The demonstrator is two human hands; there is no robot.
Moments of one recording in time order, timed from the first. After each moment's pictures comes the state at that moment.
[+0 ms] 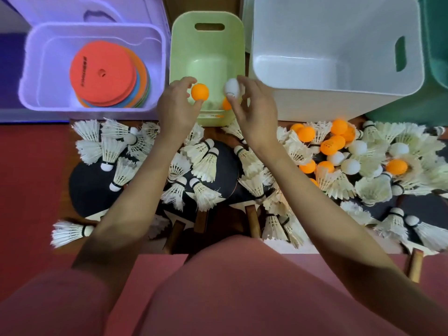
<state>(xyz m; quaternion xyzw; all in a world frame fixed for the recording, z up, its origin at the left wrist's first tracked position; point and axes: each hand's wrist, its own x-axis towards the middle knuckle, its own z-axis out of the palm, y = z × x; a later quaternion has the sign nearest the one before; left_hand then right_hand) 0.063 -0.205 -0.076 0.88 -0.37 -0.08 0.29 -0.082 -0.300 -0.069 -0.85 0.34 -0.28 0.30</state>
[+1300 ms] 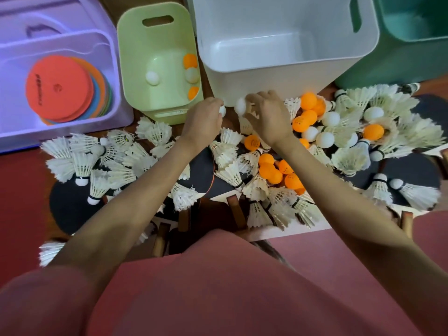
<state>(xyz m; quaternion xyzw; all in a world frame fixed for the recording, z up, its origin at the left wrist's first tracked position) -0.035 -0.261 -0.100 0.79 -0.58 -0.13 0.15 -0.184 -0.355 -0.106 -0.91 0.38 -0.09 0.17</state>
